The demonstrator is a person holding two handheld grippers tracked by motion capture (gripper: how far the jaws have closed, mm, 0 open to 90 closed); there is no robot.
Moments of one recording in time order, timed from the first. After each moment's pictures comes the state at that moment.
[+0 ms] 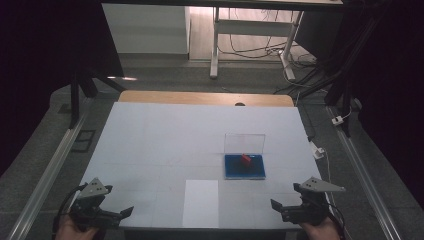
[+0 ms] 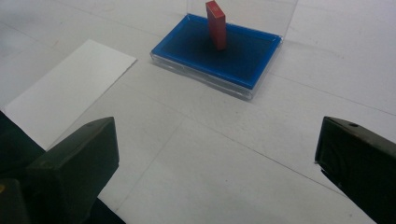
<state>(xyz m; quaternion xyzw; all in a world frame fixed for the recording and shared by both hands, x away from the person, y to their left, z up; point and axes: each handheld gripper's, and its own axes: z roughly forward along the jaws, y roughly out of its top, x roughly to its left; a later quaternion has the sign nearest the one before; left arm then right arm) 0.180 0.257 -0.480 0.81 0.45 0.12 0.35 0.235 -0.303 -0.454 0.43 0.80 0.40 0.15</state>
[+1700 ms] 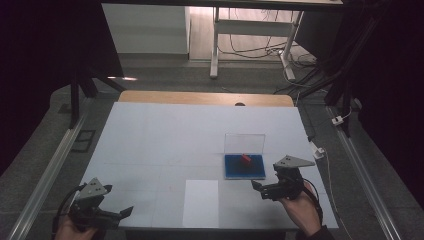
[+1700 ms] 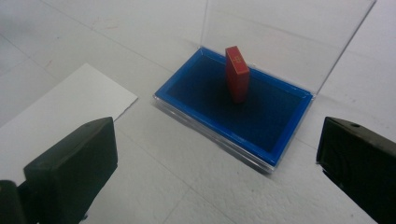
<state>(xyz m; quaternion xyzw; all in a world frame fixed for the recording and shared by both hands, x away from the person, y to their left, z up) 0.179 0.257 -0.479 0.81 0.45 0.12 0.36 0.293 -0.254 -0.455 0.39 0.82 0.40 0.15</state>
